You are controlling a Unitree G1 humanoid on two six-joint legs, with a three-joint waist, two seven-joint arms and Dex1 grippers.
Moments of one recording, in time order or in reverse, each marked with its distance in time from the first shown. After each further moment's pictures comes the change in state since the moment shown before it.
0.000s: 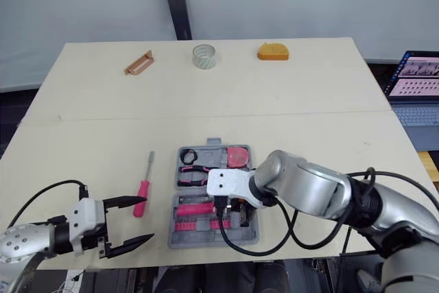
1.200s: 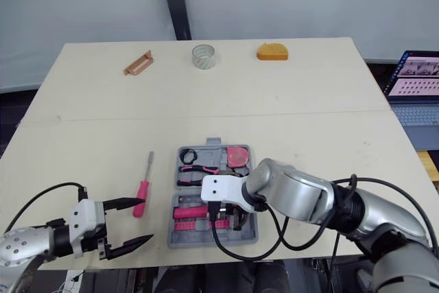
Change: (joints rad) left arm 0.008 0.003 0.001 -0.007 0.000 0.011 0.037; right arm 0.044 0.065 0.054 0.056 -0.078 -0.043 -0.035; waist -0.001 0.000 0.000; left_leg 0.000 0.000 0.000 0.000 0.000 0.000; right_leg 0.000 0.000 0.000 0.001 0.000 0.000
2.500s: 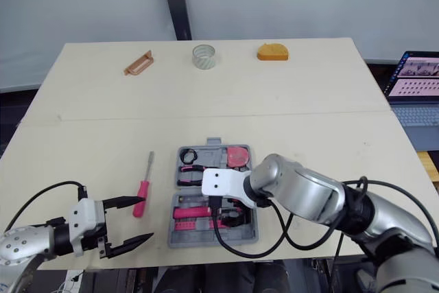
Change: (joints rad) left arm -0.013 0.000 -0.003 0.004 0.000 -0.011 0.000; right arm 0.107 0.009 -0.150 -0.022 0.006 -0.144 0.019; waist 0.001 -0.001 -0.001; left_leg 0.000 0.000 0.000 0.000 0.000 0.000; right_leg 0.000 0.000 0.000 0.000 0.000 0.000
